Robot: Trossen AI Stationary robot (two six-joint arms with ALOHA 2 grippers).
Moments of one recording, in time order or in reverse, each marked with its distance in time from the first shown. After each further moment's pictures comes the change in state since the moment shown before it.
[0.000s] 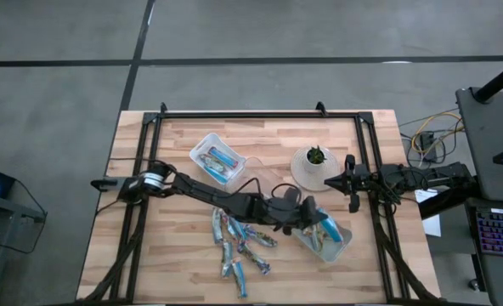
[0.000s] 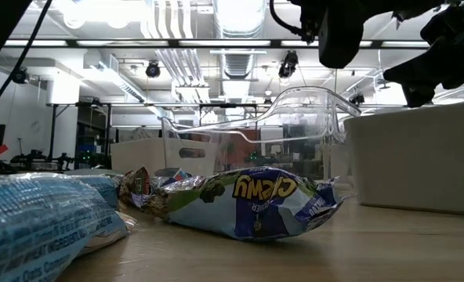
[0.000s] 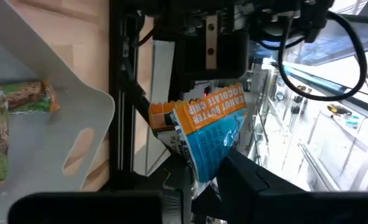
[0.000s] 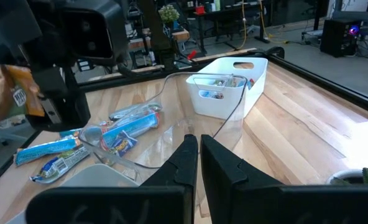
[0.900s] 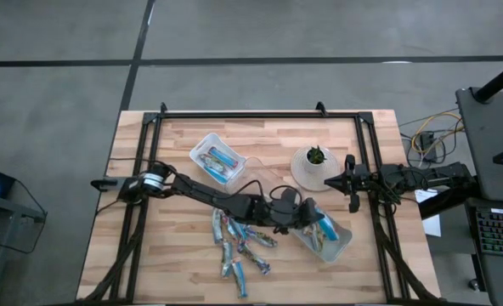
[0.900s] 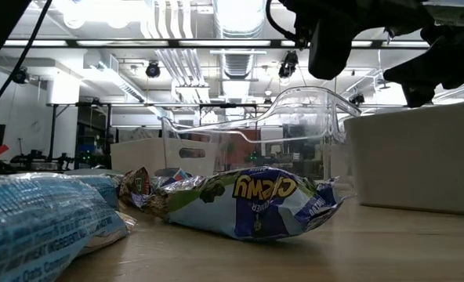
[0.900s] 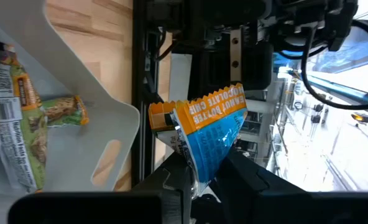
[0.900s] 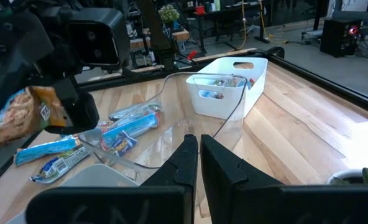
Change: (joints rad) left arm -0.008 0.001 0.000 -0.074 -0.049 0.016; right arm 0.000 0.000 0.000 0.000 0.000 0.000
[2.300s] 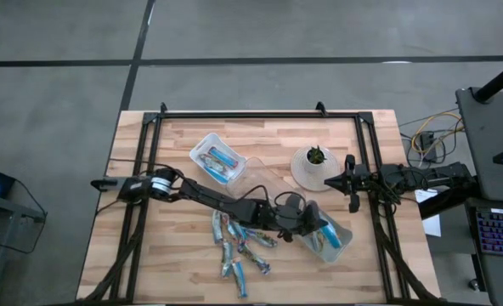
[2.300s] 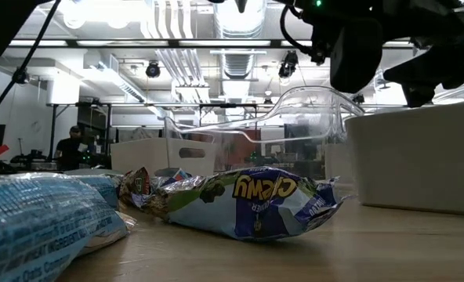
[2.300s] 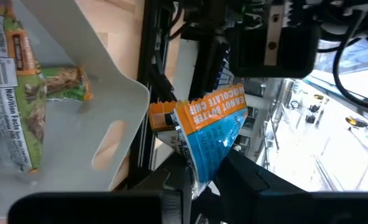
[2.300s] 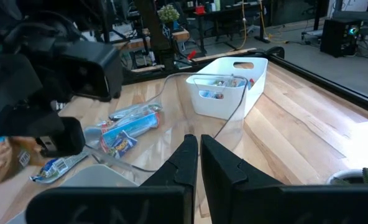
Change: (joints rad) left arm -0.010 0.082 0.060 0.026 0.048 -0.093; right arm 0.000 0.000 0.000 0.000 0.000 0.000
